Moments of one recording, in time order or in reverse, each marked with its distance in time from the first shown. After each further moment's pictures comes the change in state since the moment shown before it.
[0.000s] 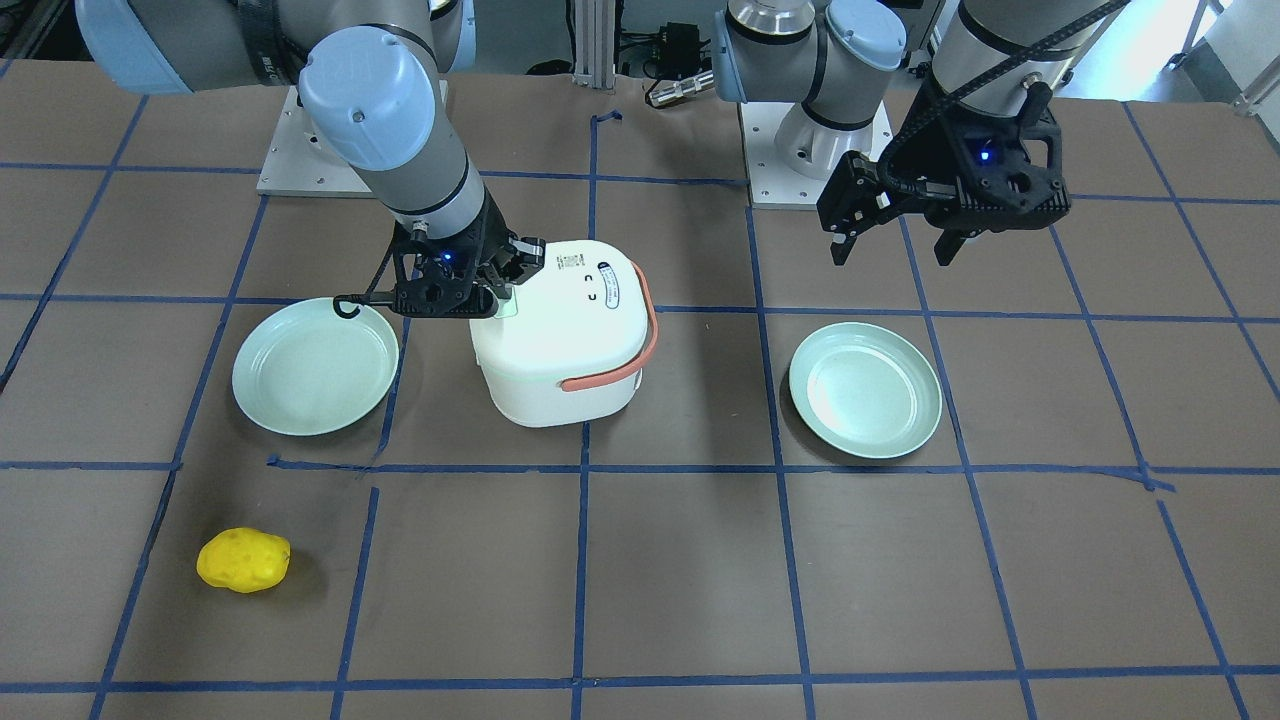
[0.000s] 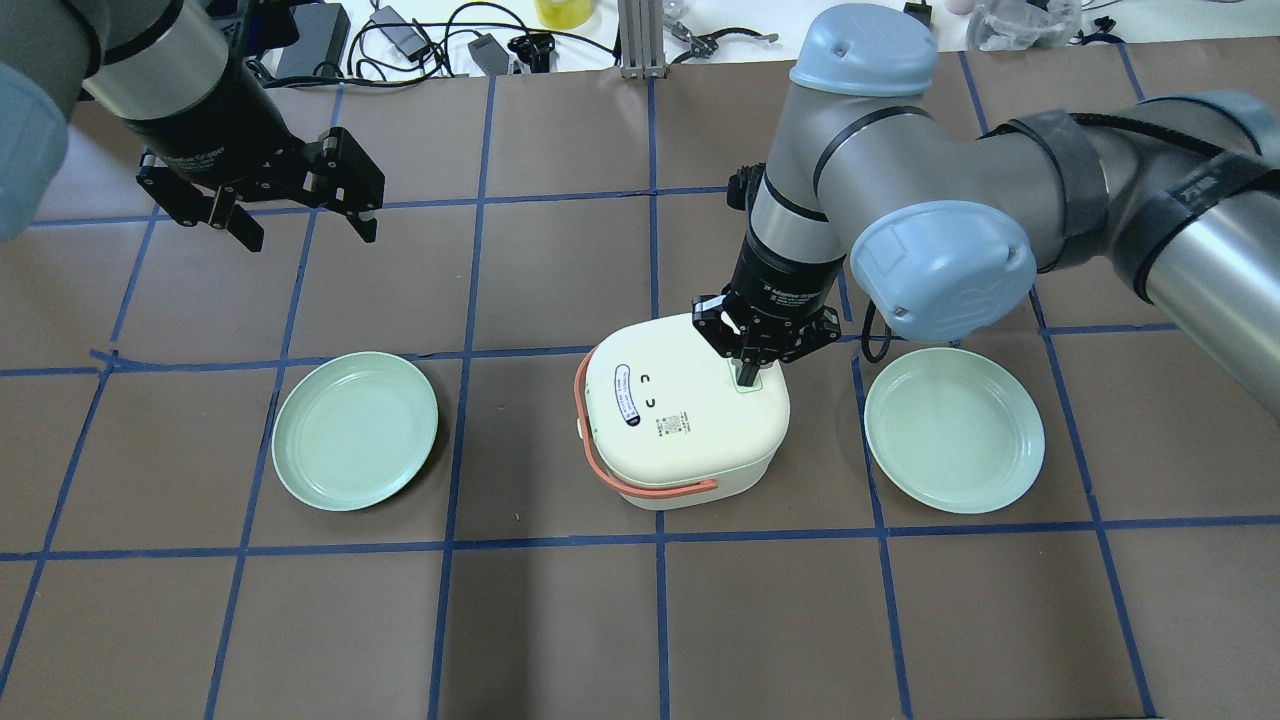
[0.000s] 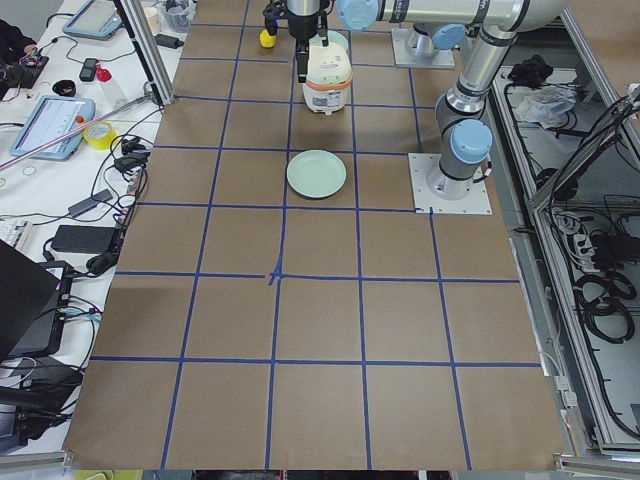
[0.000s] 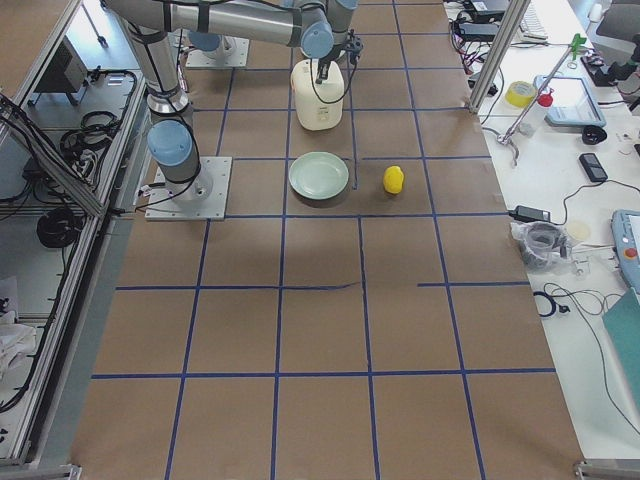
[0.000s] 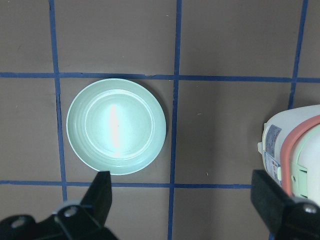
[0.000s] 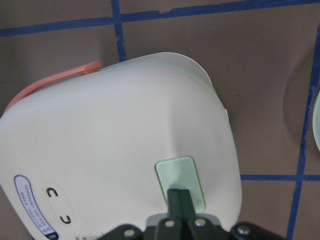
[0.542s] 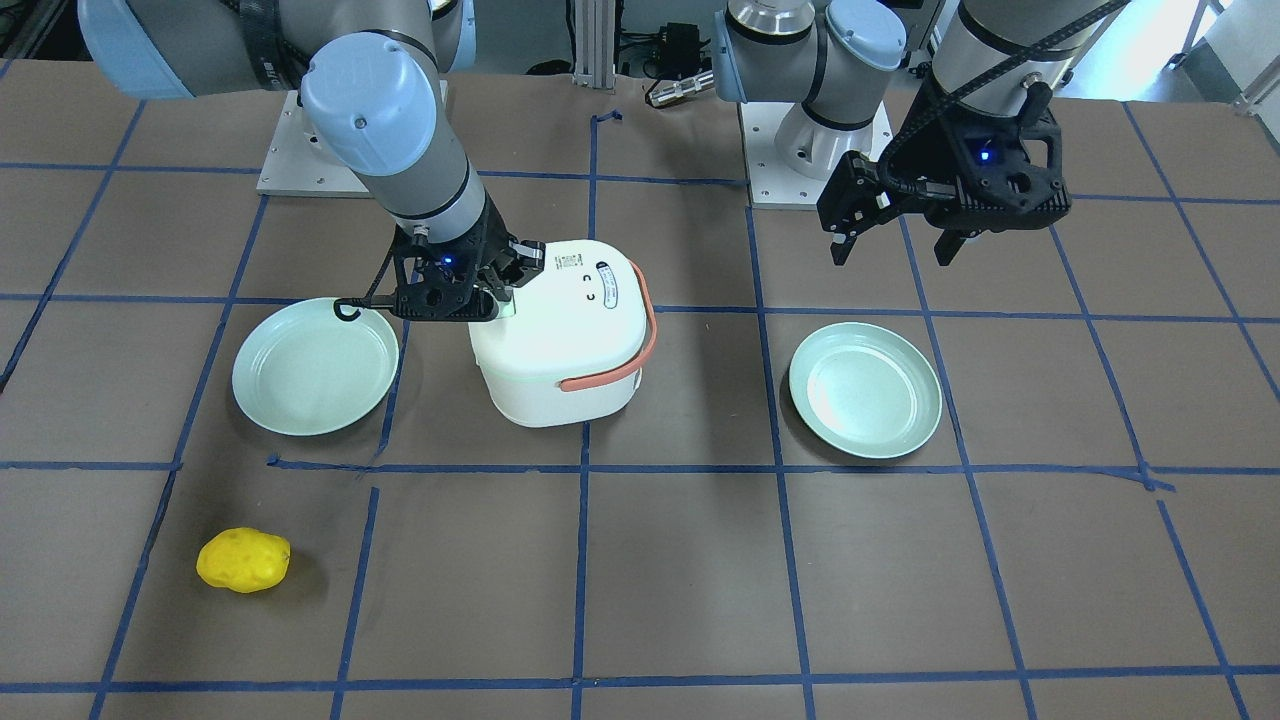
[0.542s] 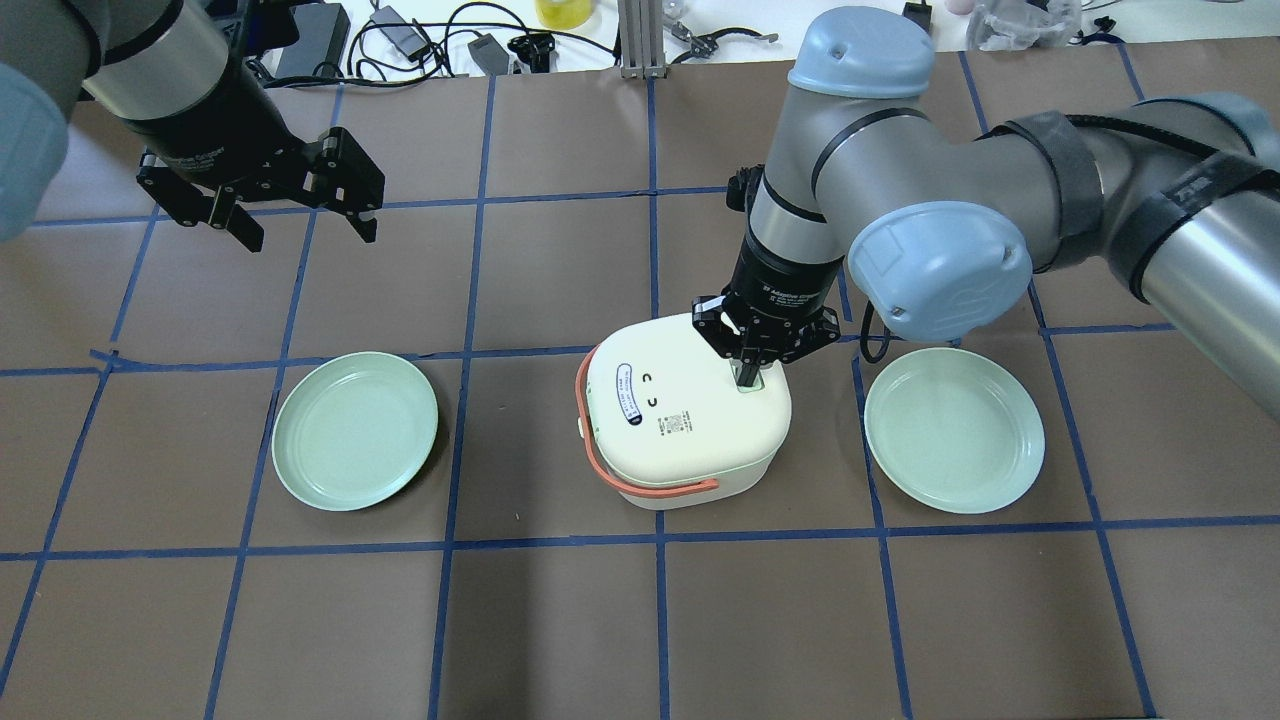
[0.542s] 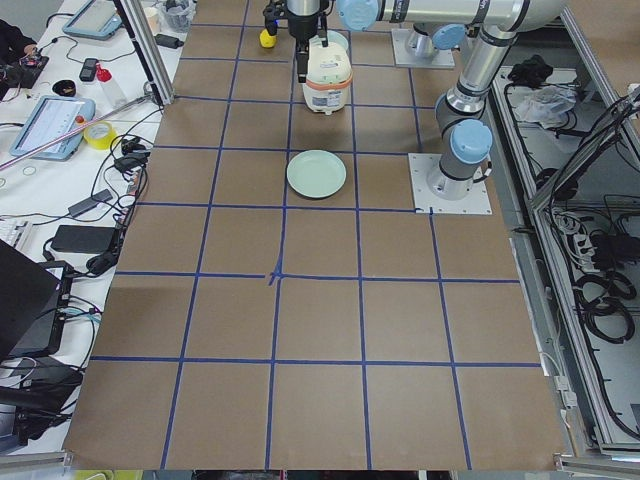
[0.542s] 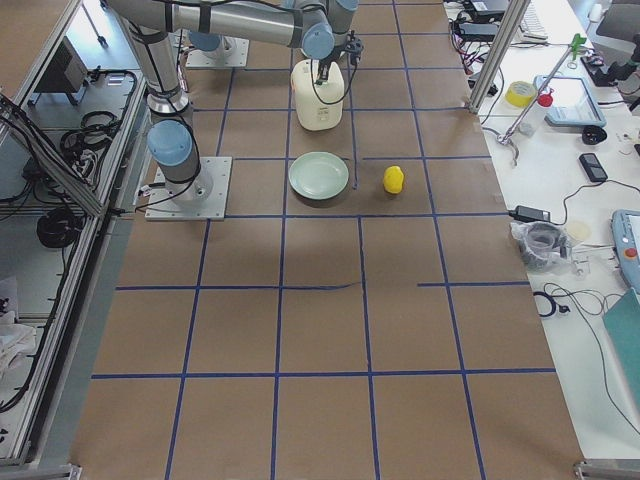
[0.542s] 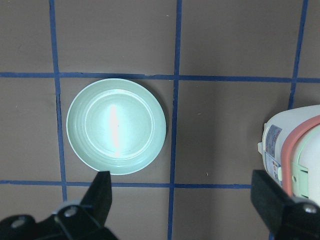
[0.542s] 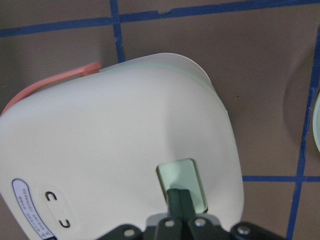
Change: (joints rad) left arm 0.000 0.000 0.000 0.000 0.000 0.000; right arm 0.000 0.005 0.000 -0.003 -0.003 0.001
